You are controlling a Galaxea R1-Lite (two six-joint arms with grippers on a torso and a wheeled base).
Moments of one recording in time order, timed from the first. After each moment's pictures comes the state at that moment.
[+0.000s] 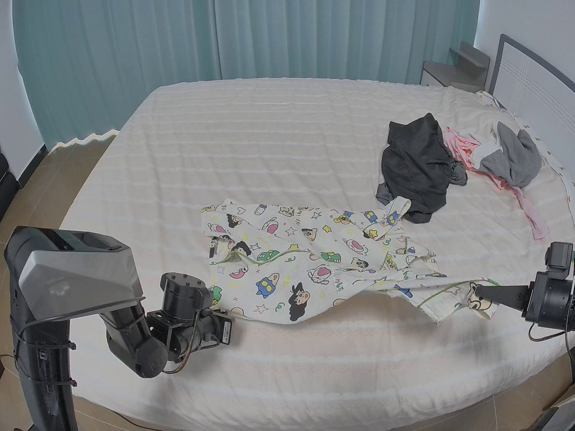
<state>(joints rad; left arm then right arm) -0.44 2.27 -0.58 -1.06 0.13 -0.09 0.27 1.10 -0.41 -0.32 0.41 0.58</state>
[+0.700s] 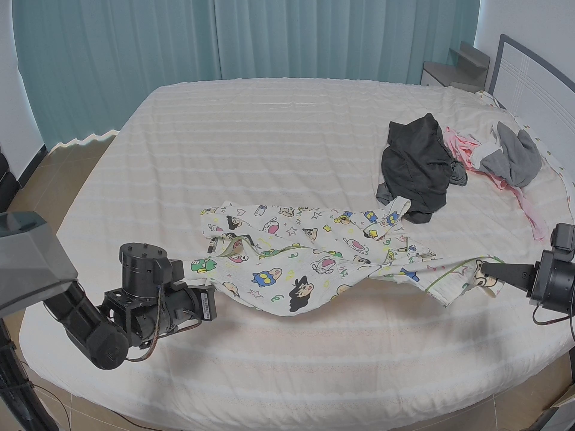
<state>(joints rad) -0.40 1.98 -0.50 -0.98 0.05 -0.26 0.24 1.12 -0.46 -0.35 0.41 0.58</state>
